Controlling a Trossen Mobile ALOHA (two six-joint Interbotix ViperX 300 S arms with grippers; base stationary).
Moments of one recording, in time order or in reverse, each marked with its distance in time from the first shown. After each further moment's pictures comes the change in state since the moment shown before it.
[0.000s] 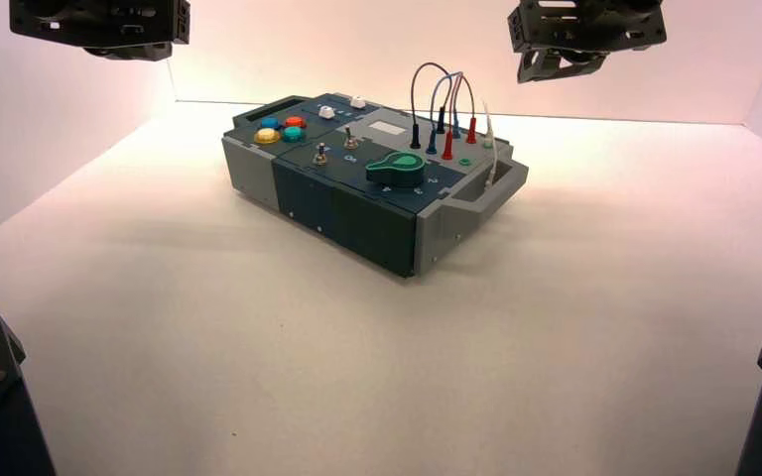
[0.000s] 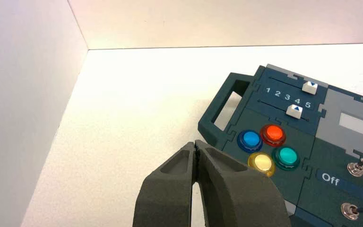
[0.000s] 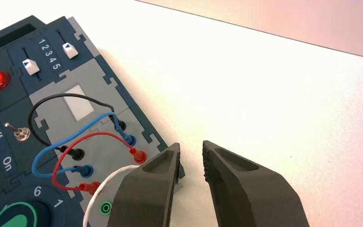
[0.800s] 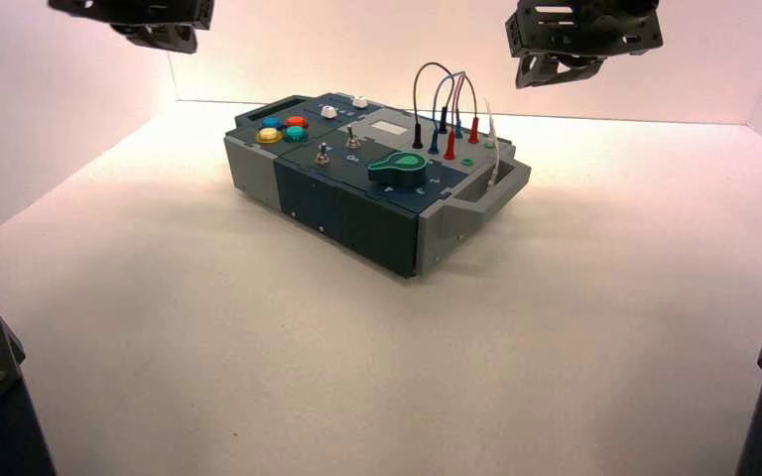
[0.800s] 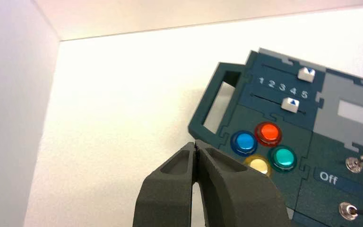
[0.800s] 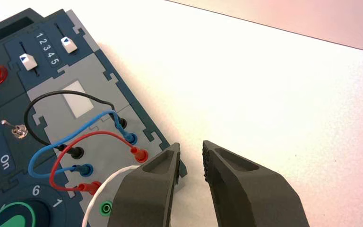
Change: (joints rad) left arm -0.005 0.095 -0.221 0.005 0.291 0.087; right arm 0.000 0.018 -0.011 0.000 0.014 0.000
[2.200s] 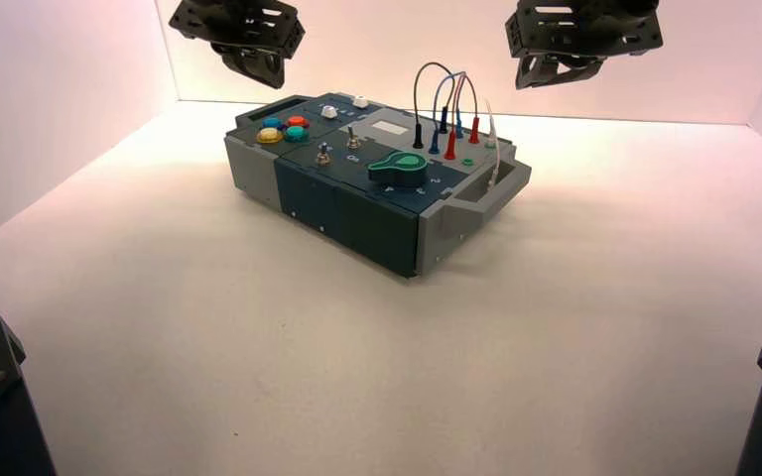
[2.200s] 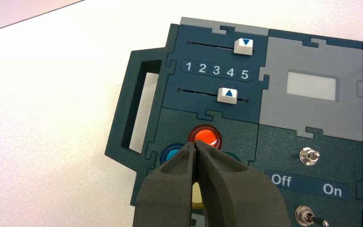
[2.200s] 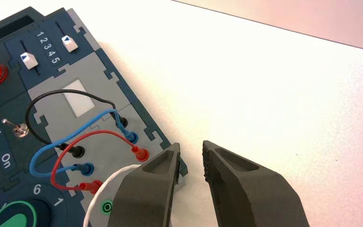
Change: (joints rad) left arm -0.152 0.262 -0.261 -0.006 0.216 0.069; right arm 0.002 0.000 0.000 -0.002 0.006 0.000
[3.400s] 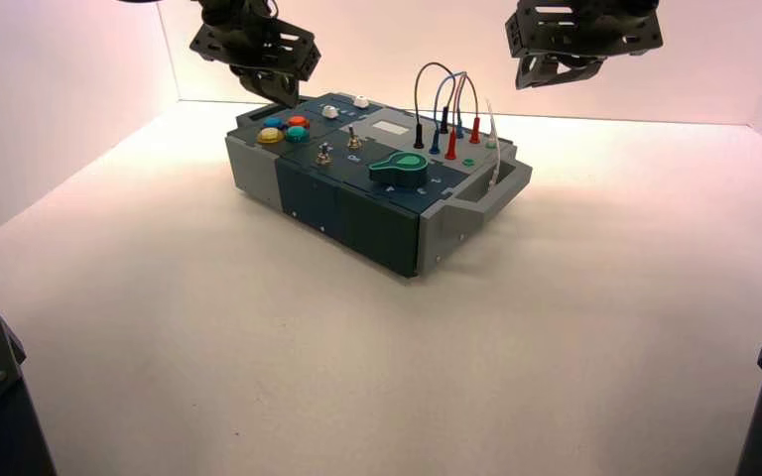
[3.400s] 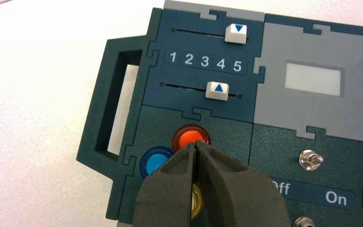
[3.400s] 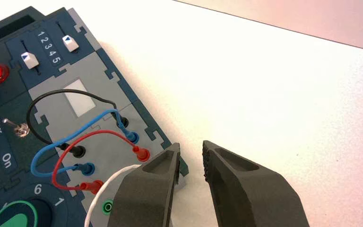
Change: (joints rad) left arm -0.034 0.080 -0.021 -0.009 -0.018 -0.012; right arm -0.002 0.000 0.000 0.000 0.000 0.000
